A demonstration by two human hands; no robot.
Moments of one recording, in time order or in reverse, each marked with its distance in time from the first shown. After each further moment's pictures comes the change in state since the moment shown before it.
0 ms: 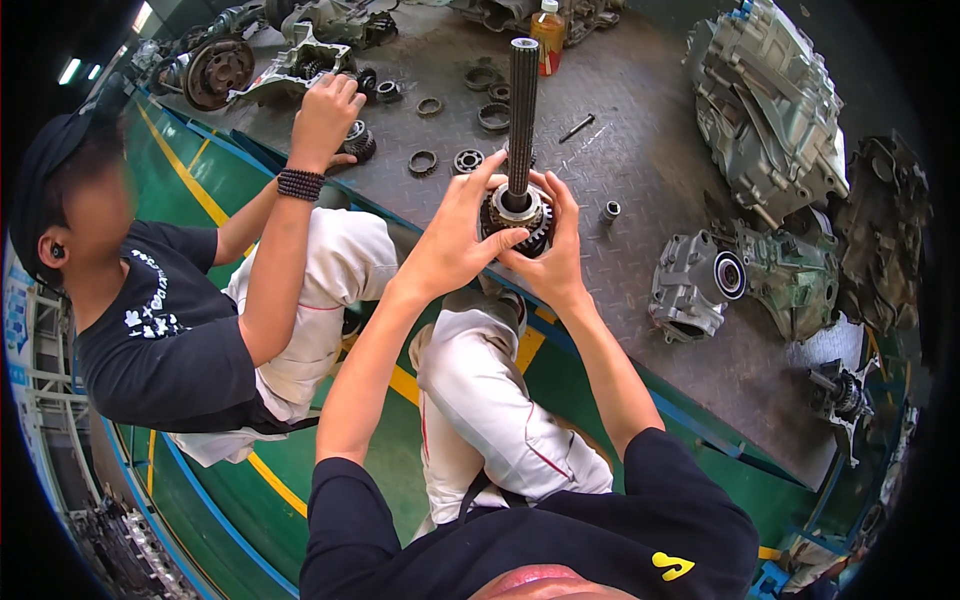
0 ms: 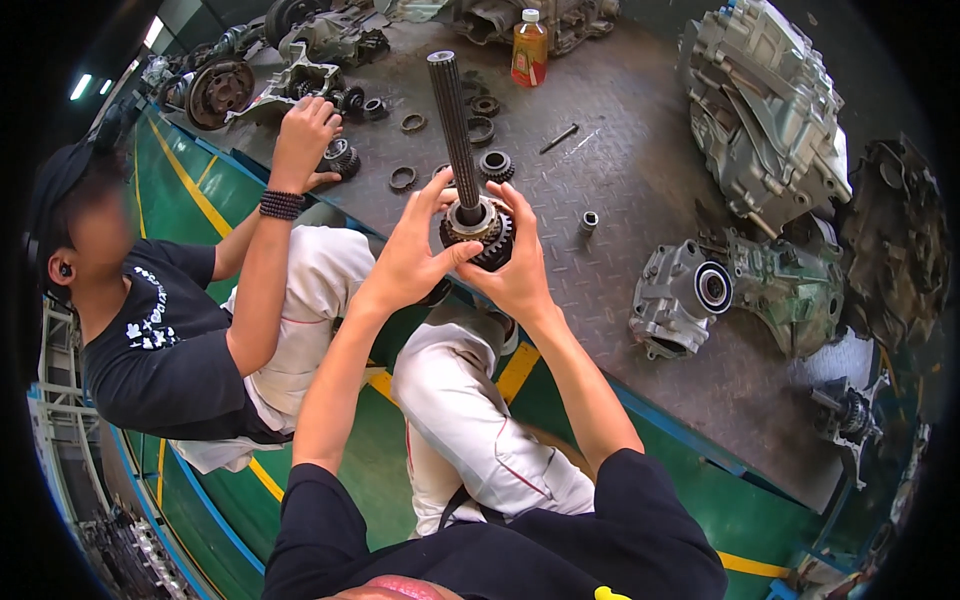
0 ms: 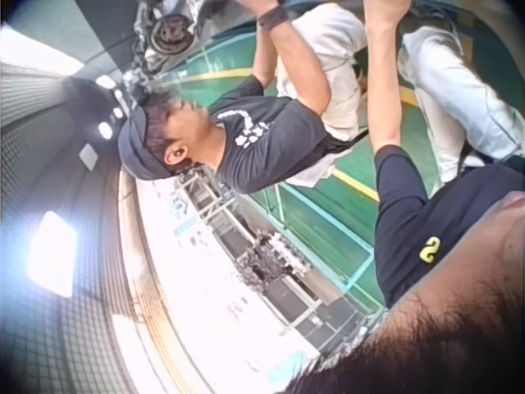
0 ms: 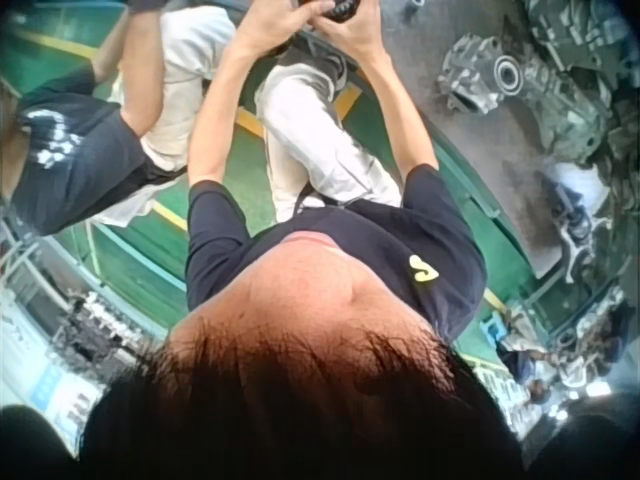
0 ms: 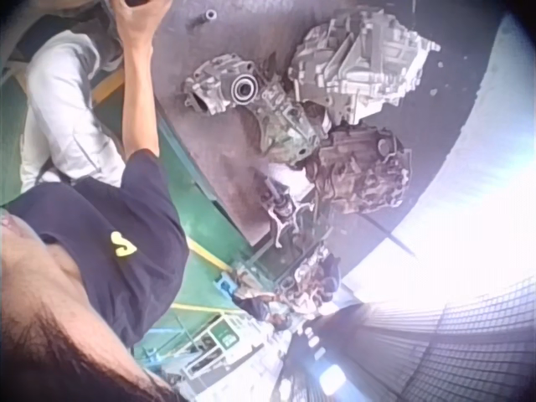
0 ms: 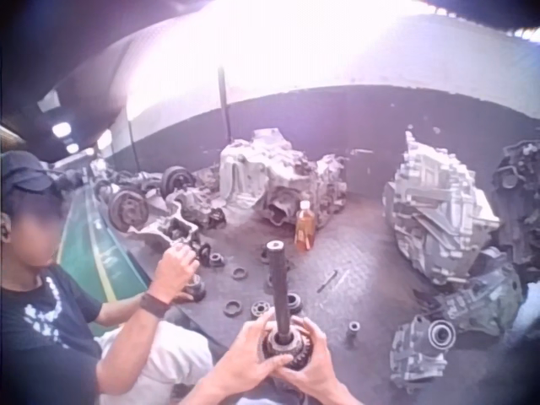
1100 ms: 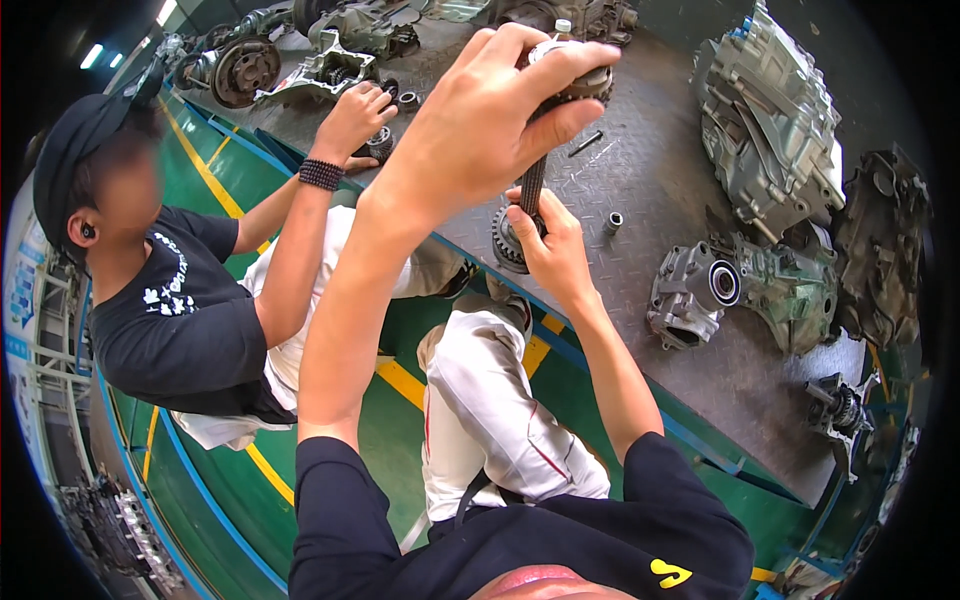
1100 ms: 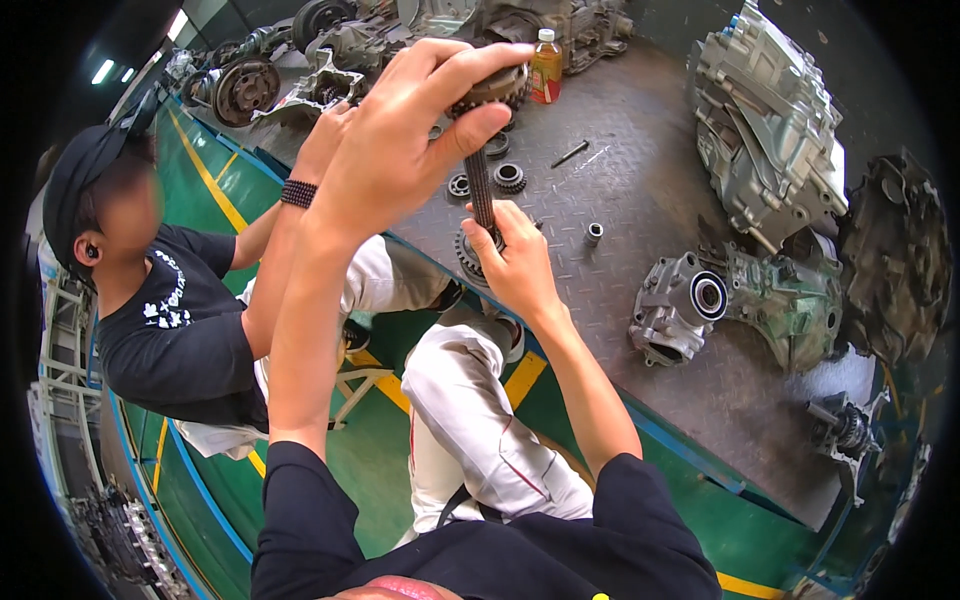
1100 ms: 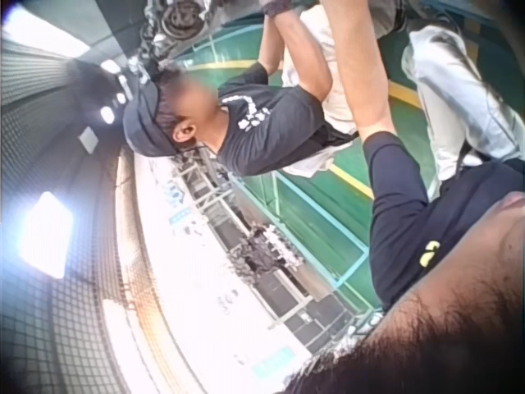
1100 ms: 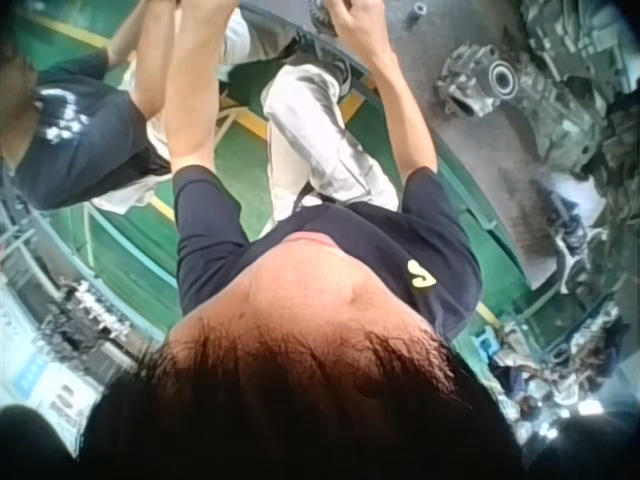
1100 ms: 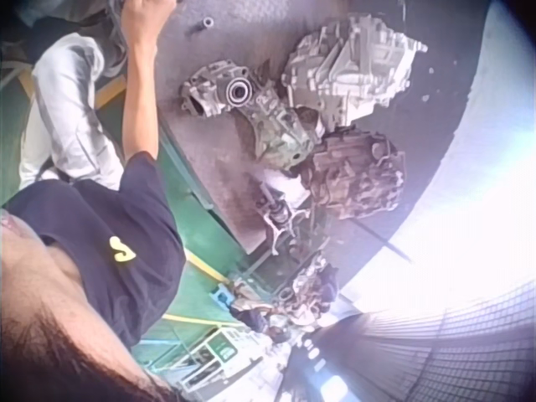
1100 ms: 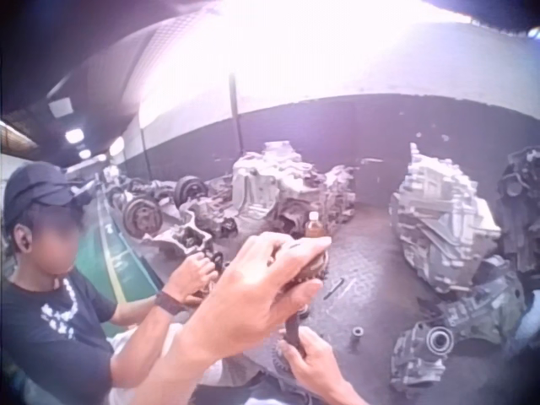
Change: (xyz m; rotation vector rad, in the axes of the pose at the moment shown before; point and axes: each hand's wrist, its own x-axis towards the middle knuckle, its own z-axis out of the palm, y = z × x) left_hand 0.099 0.134 -0.066 0.399 0.237 0.640; right_hand 0.029 -0.047 -0.004 -0.123 -0.112 0.114
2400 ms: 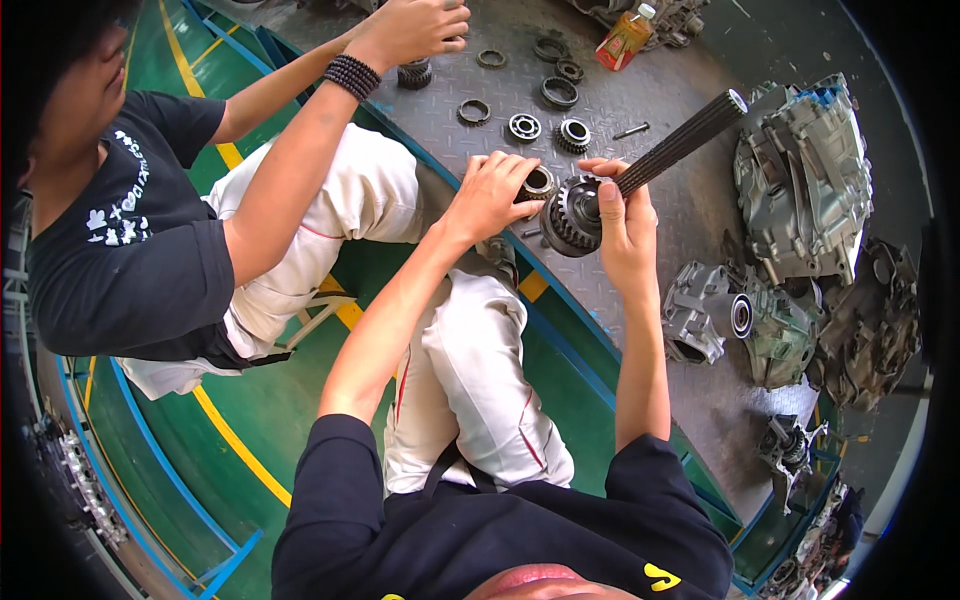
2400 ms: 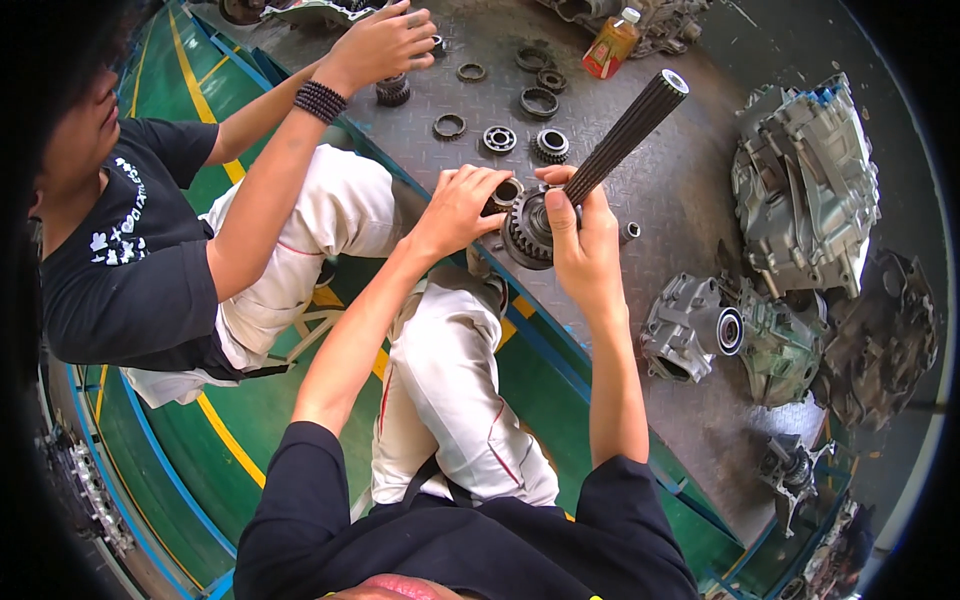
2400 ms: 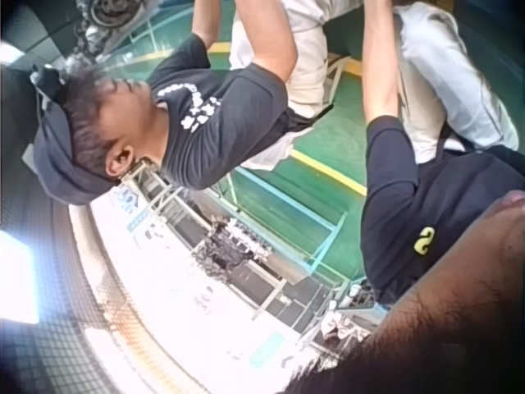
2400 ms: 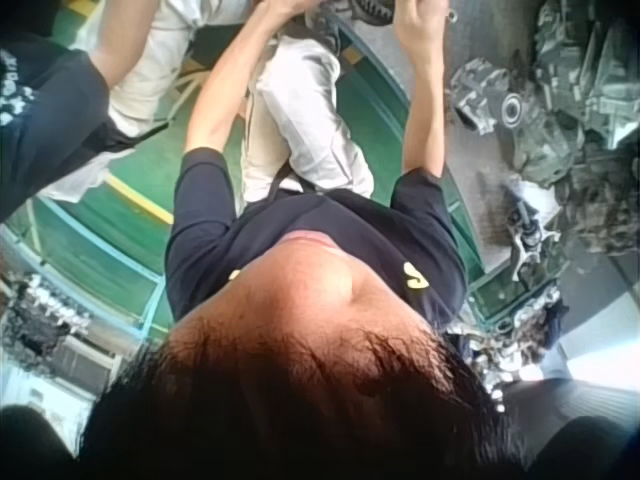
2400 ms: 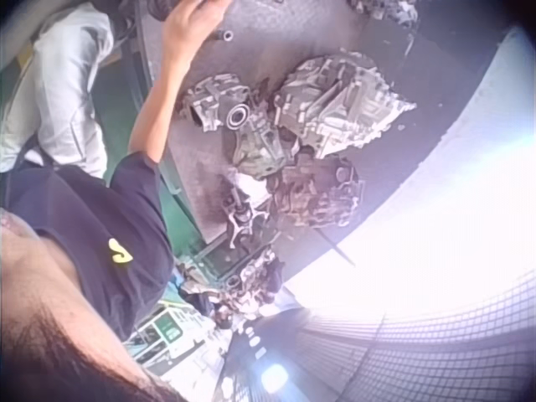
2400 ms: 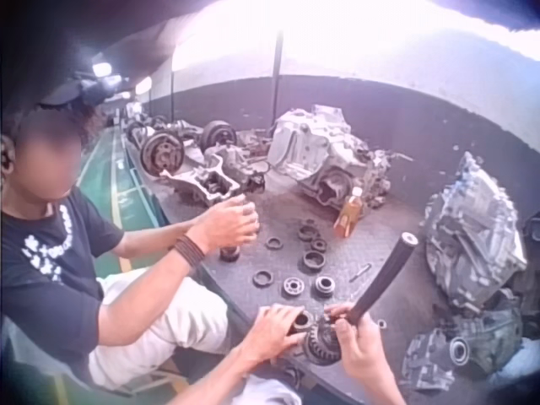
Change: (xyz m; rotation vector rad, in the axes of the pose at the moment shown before) left_hand -0.253 -0.069 0.120 0.023 -0.329 -0.644; right_hand 0.011 -0.001 -0.011 -0.015 -0.165 0.028
